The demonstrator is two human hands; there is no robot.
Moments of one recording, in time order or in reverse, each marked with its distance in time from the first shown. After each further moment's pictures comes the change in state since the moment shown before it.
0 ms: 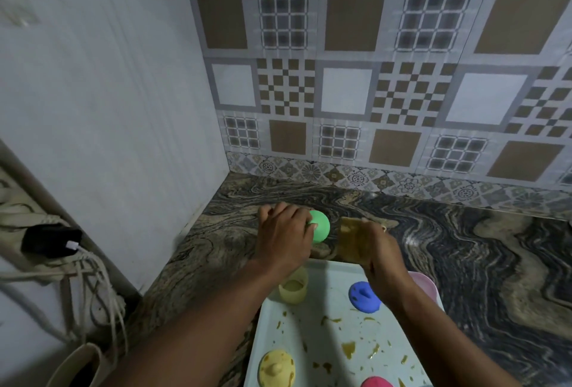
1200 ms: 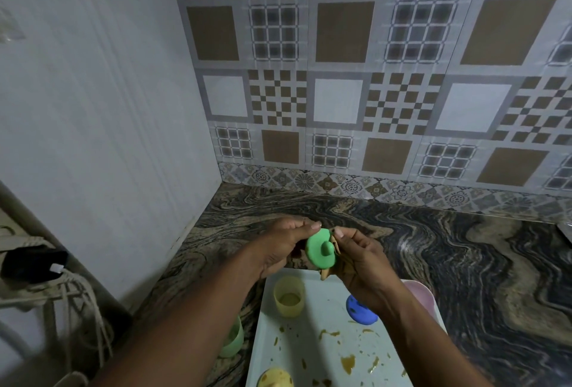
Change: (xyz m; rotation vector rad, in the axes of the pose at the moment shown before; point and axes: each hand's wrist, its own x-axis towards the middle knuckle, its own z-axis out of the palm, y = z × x) left_hand 0.030 -0.007 -0.011 -1.366 -0.666 -0.642; right_hand -0.005 -0.005 0.017 0.196 -0.299 0.057
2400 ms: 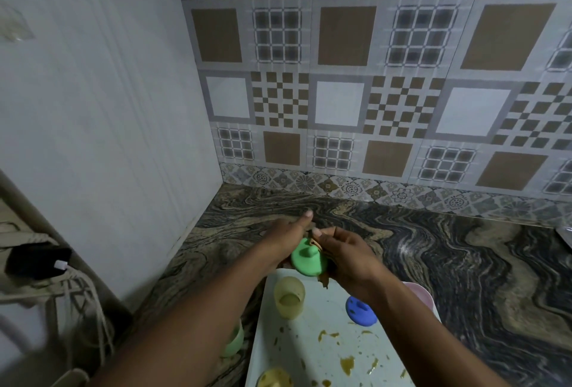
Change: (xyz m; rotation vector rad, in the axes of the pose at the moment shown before) left_hand -0.003 0.020 0.015 0.337 0.366 -0.173; right_hand 0.008 -0.002 0.023 -0.284 -0.010 0.102
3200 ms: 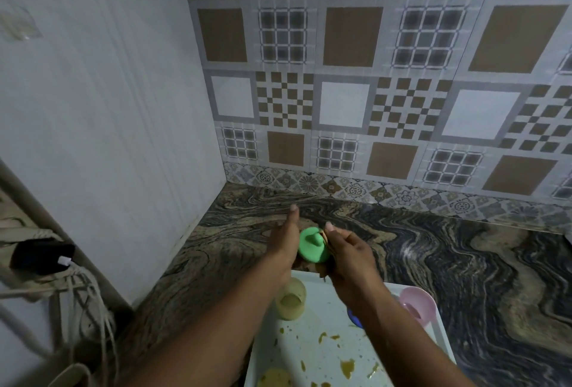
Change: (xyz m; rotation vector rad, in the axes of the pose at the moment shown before) left_hand 0.004 -0.011 0.018 -0.446 0.137 -0.160; right_hand 0.005 0.010 0.011 0.185 0.242 -0.066
